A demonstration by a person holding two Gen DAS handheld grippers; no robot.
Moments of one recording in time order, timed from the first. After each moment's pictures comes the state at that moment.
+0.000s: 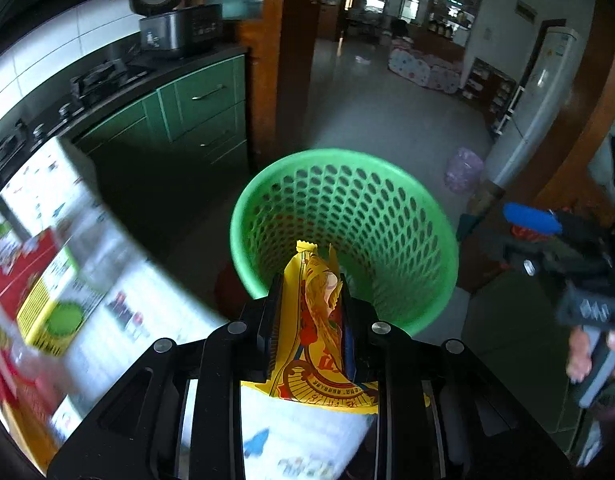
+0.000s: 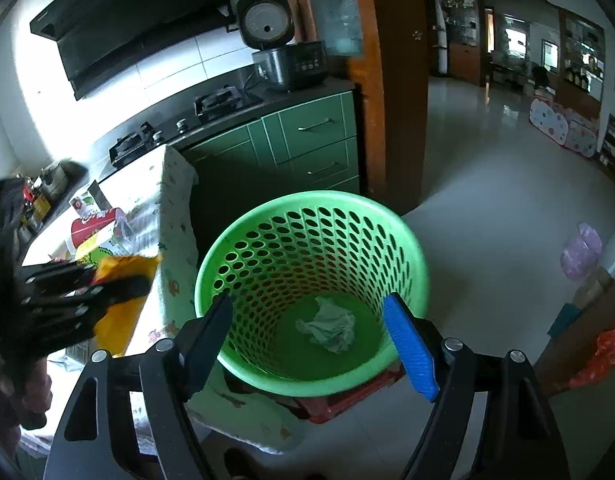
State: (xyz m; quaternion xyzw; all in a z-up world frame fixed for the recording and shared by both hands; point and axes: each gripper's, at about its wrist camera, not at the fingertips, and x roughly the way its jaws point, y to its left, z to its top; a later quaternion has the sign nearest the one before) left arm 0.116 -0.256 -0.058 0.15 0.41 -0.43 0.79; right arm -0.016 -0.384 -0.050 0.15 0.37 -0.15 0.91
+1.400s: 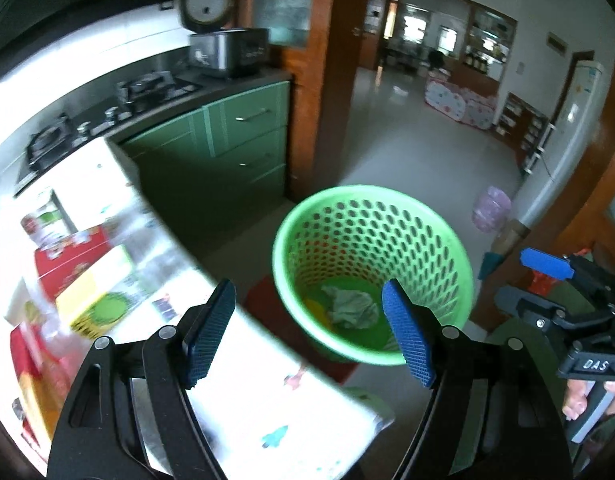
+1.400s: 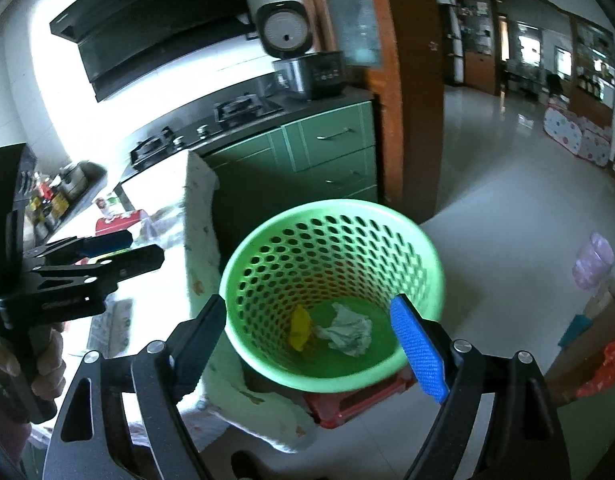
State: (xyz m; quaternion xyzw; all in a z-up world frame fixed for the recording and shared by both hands) left arm 0.113 -0.217 -0.027 0.11 0.38 -0.36 0.84; right arm -0.018 -0.365 -0.038 0.14 0.35 -0.11 0.92
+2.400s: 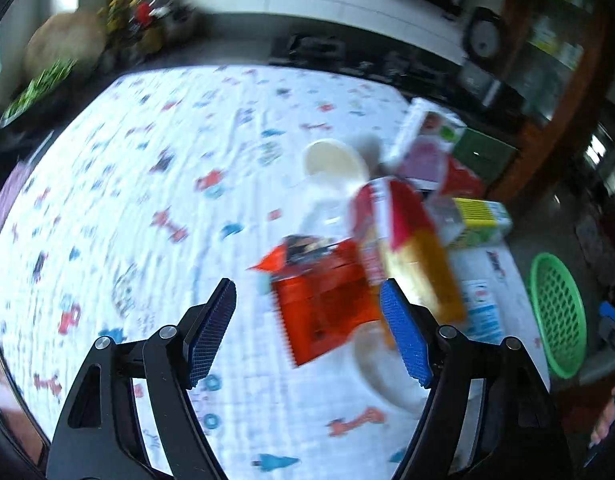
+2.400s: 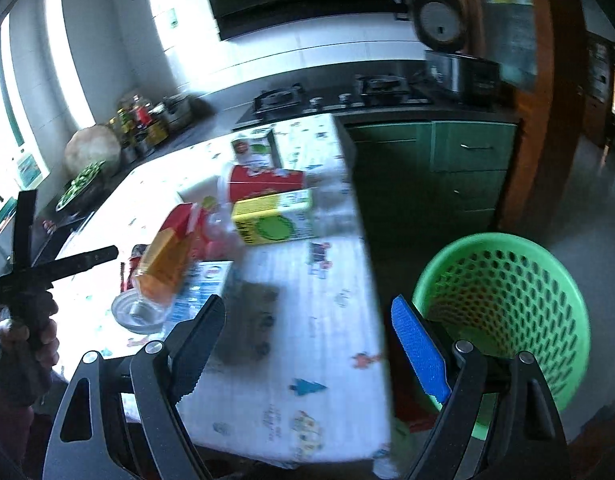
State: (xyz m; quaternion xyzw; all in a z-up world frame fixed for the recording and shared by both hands) left arm 0.142 0.110 -0.068 -0.09 0.43 -0.03 0.90; right arm 0.070 -0.210 -0.030 0.06 0.38 0.09 0.92
